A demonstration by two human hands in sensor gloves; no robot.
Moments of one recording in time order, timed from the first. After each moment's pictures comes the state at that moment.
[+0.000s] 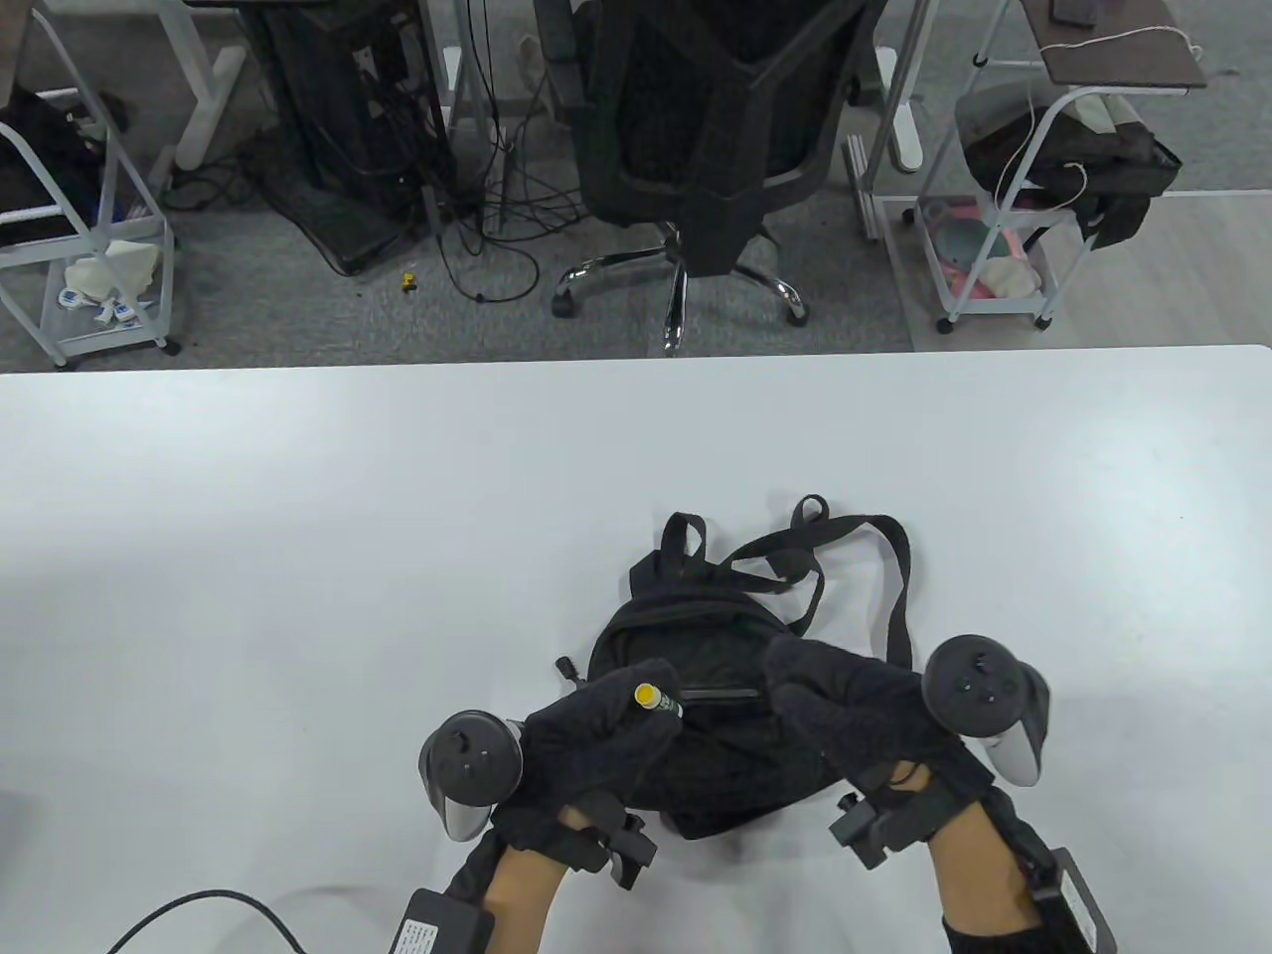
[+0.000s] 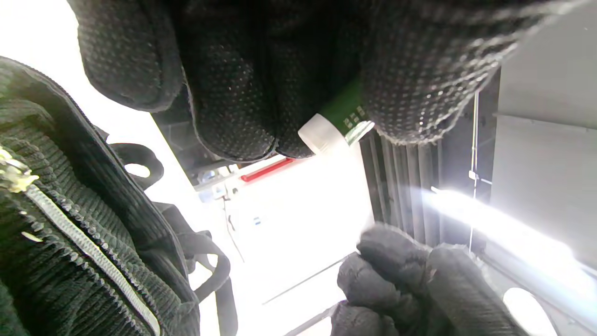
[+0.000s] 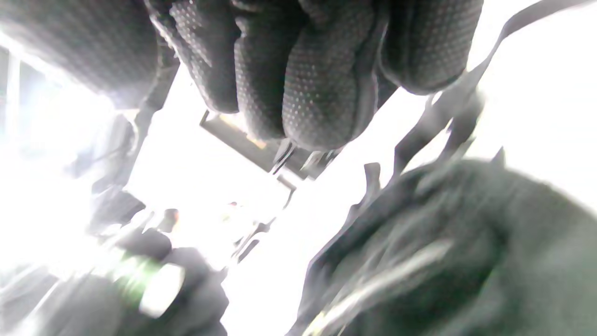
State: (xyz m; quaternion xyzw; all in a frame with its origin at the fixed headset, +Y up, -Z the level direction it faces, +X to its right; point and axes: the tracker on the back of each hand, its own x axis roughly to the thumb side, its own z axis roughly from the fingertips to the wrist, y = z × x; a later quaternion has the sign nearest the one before) left_hand -0.118 -0.722 -0.202 0.07 -0.20 0.58 0.78; right_hand 0.220 -0.673 -0.222 0.09 0.00 0.89 0.44
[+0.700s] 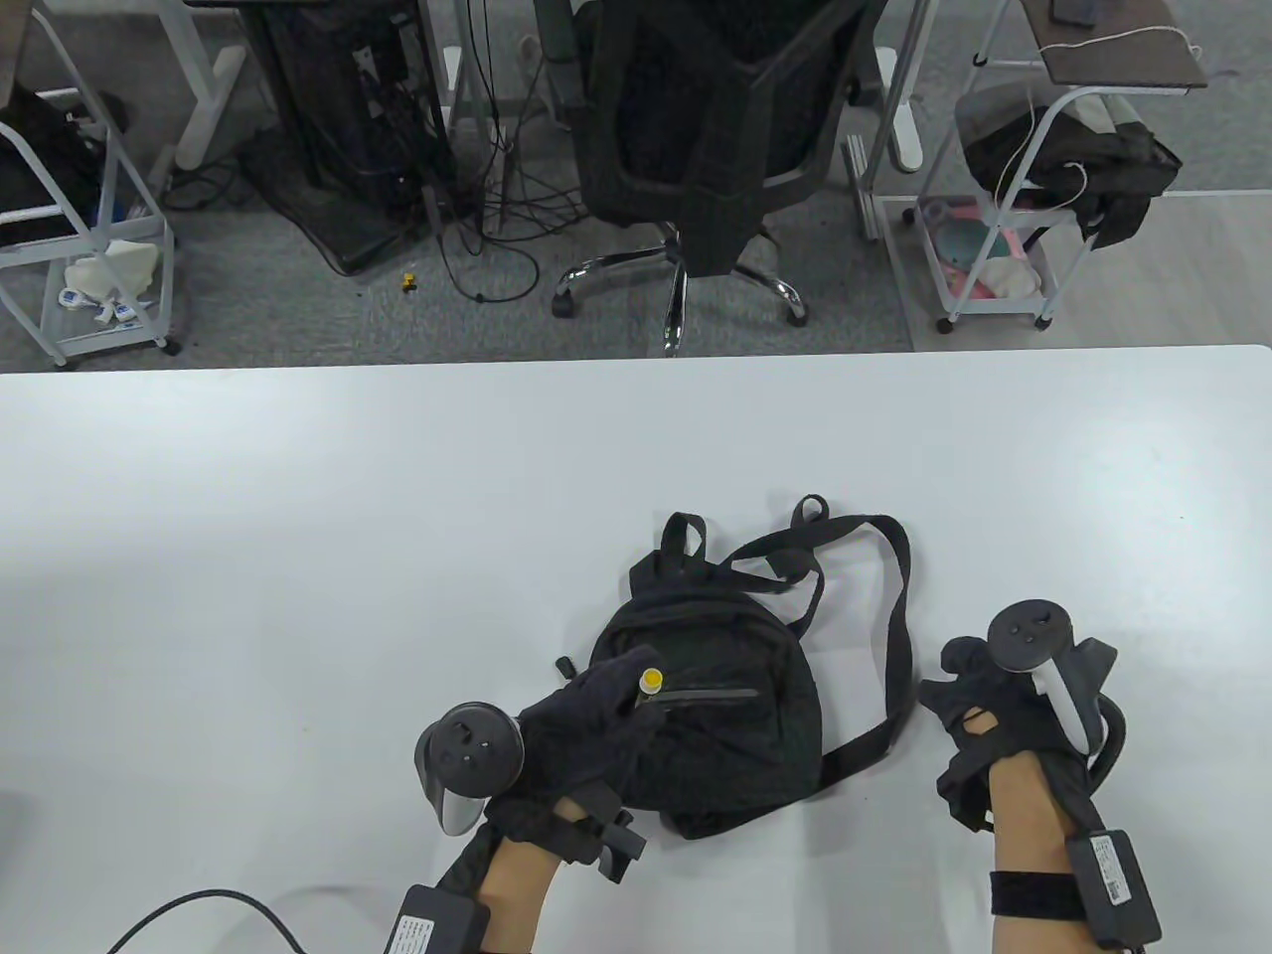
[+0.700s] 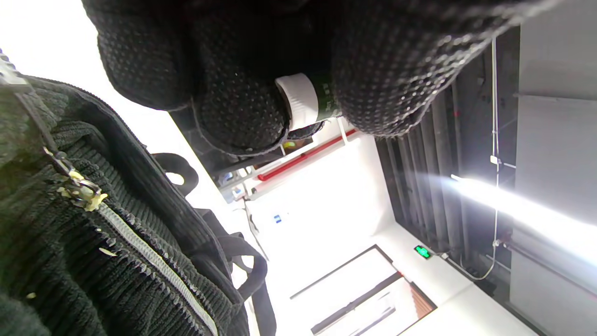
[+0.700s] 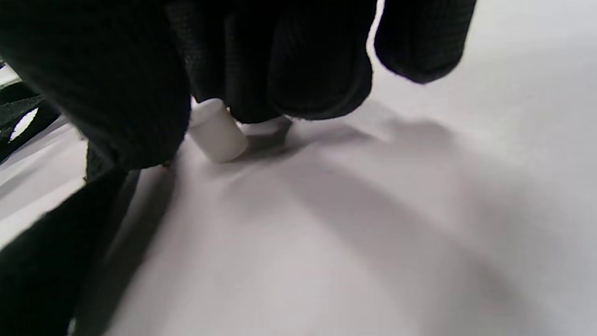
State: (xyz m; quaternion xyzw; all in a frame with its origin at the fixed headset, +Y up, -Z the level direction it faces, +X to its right) left_hand -0.123 -0.730 -0.207 0.06 -0.19 0.55 0.81; right_hand 0.312 -0.756 -0.254 -0.26 0.13 0.94 0.18
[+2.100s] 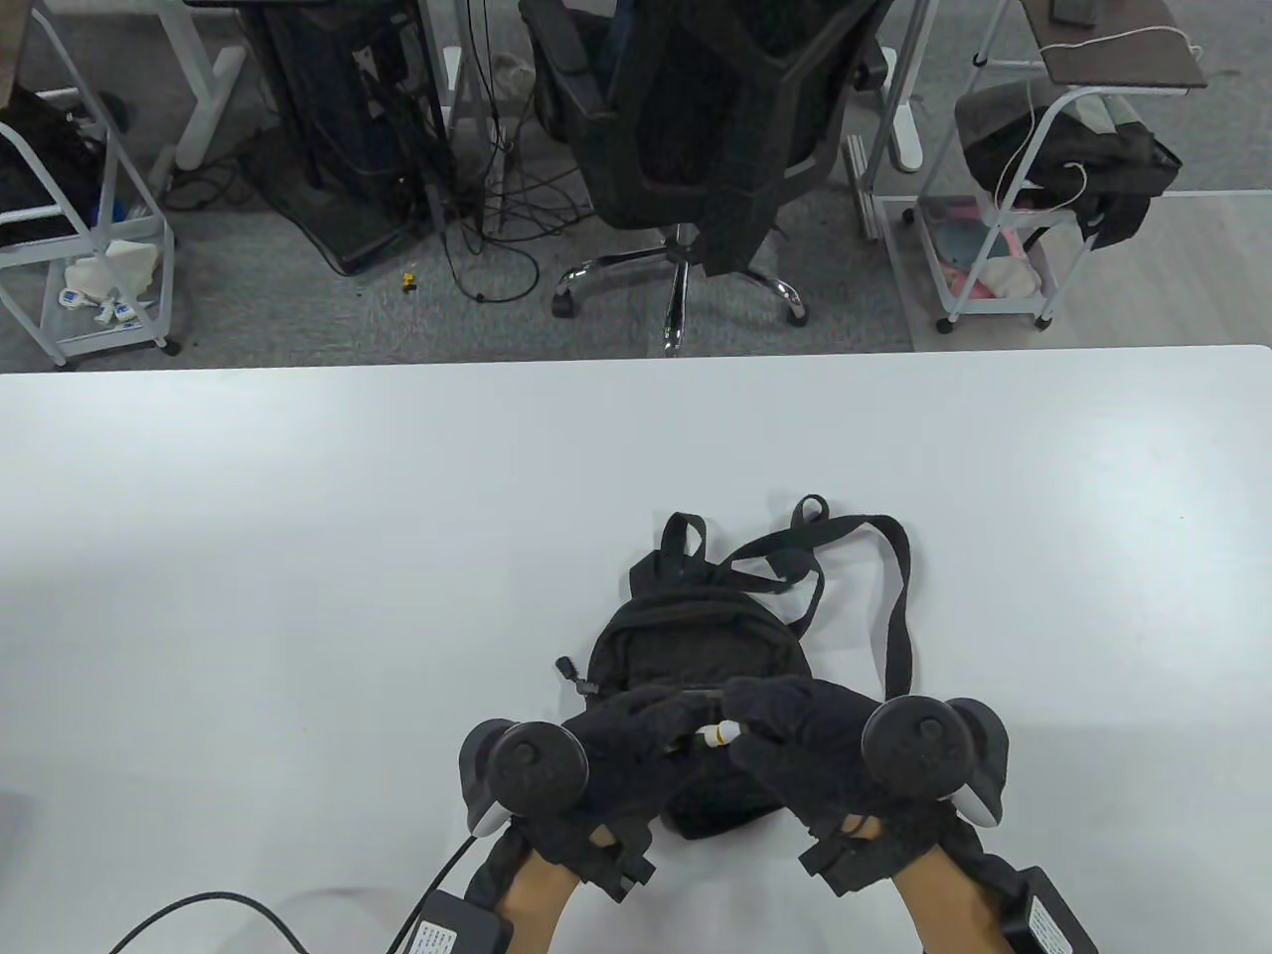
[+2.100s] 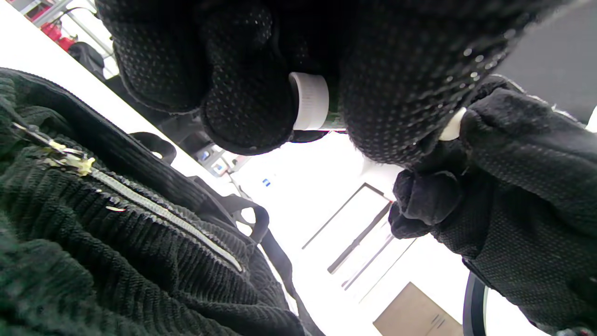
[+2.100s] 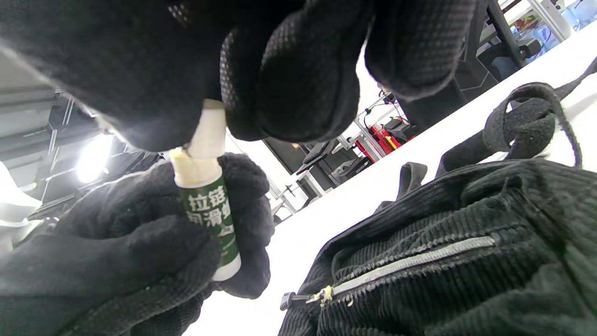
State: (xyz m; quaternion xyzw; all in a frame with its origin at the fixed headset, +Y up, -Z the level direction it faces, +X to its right) left_hand -0.090 -0.718 -0.195 0.05 -0.28 0.43 0.86; right_hand 0.158 -0.675 -0.193 0.20 -0.05 0.91 0.37
